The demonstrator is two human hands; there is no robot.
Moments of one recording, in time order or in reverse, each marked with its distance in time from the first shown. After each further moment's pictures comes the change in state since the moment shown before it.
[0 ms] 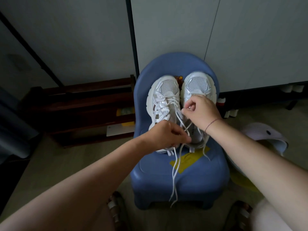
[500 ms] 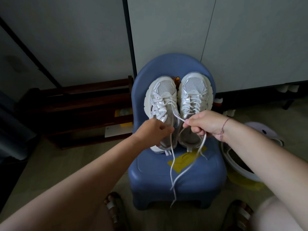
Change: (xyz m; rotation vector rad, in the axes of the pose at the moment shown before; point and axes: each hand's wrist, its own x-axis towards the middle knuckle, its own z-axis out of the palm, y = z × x) left_hand 0.006 -0.012 -0.015 0.401 0.205 -0.073; right_hand -0.024 0.008 -0.022 0.555 -0.560 0.403
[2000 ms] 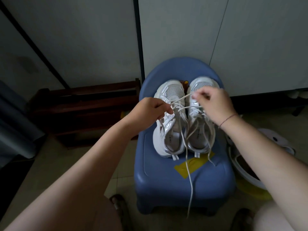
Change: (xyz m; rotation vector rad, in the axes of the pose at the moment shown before) left_hand -0.008 0.016 -0.065 -0.290 0.135 0.146; right_hand 0.029 -0.031 -0.007 -0.289 0.595 -0.639
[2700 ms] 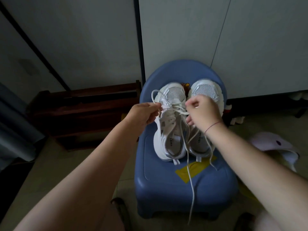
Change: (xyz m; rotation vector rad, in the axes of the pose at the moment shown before) left_hand 0.038 -0.034 0.008 -0.678 0.219 -0.358; right_hand -0.007 -0.018 0.030 0.010 -0.026 0.256
